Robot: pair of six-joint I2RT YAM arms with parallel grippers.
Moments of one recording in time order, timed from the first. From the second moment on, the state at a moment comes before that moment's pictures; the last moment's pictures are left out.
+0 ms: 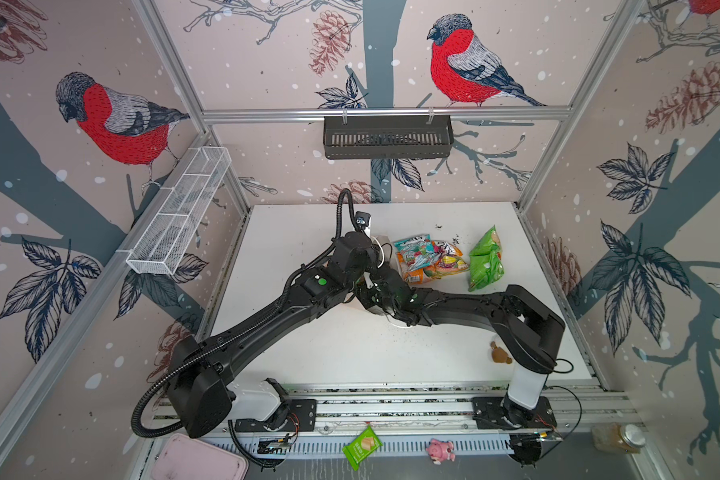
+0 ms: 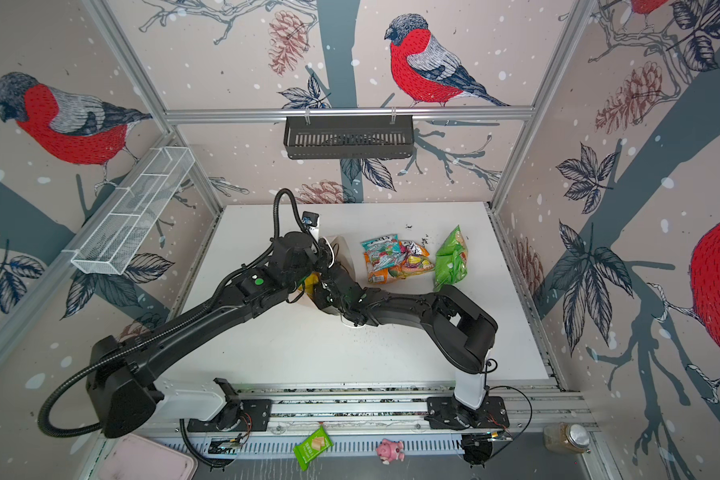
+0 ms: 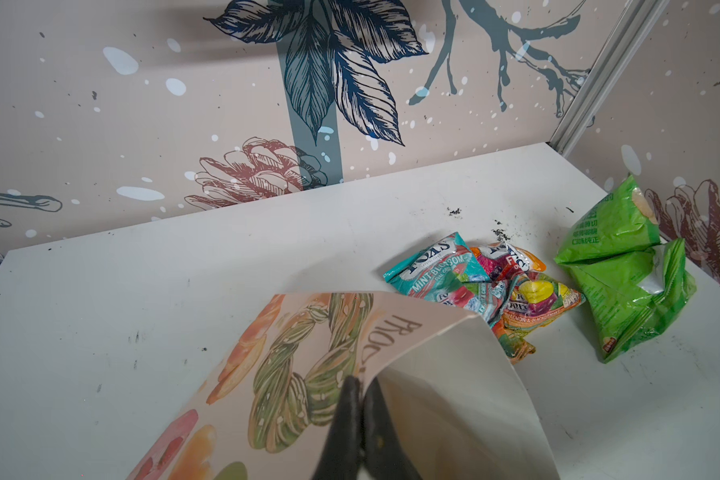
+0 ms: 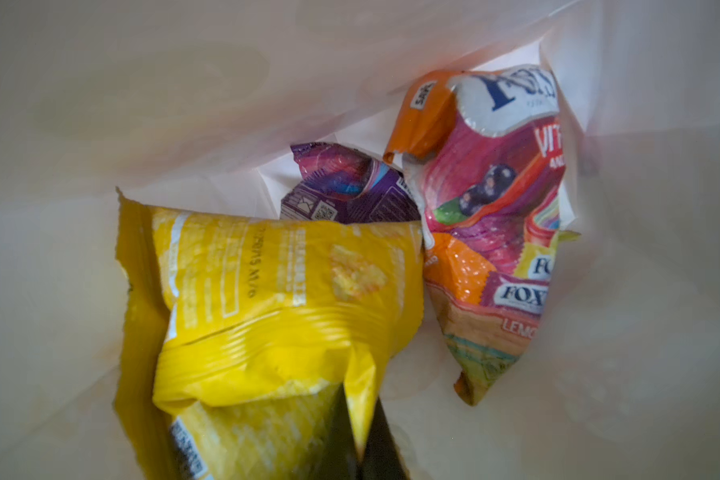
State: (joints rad) left arm -0.77 1.34 1.13 -0.21 -0.40 -0.20; right arm 0.98 1.81 1.08 0.19 0.03 0.47
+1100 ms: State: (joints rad) left arm -0.72 1.32 1.12 -0.24 -0.36 -0.18; right arm 0.95 1.64 1.07 0.16 0.07 0.45
